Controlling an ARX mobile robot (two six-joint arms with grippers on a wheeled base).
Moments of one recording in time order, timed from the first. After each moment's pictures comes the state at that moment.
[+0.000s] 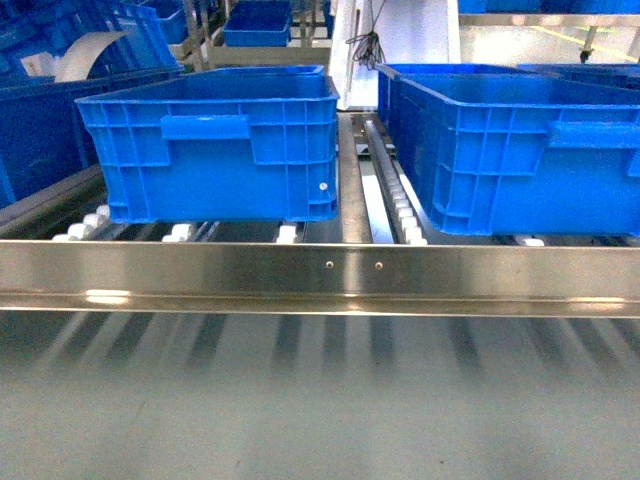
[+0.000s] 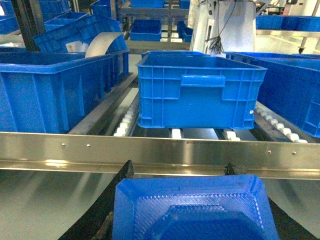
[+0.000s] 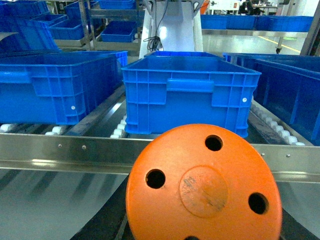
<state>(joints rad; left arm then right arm) 0.00 0.01 0.02 -0.01 0.00 0.00 0.00 0.01 0.01 -0.01 0.00 0.00</state>
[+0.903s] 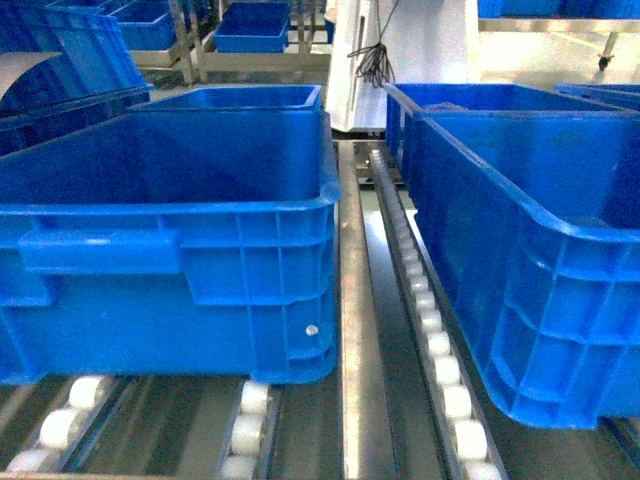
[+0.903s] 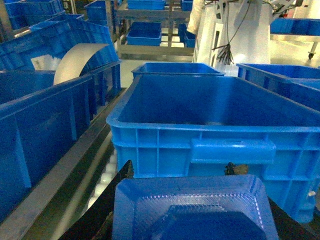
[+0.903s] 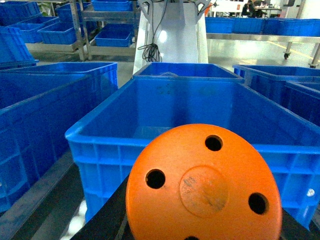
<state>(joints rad) 0.00 0.01 0.02 0.00 0.00 0.00 0.00 0.01 0.01 -0.01 0.00 0.00</state>
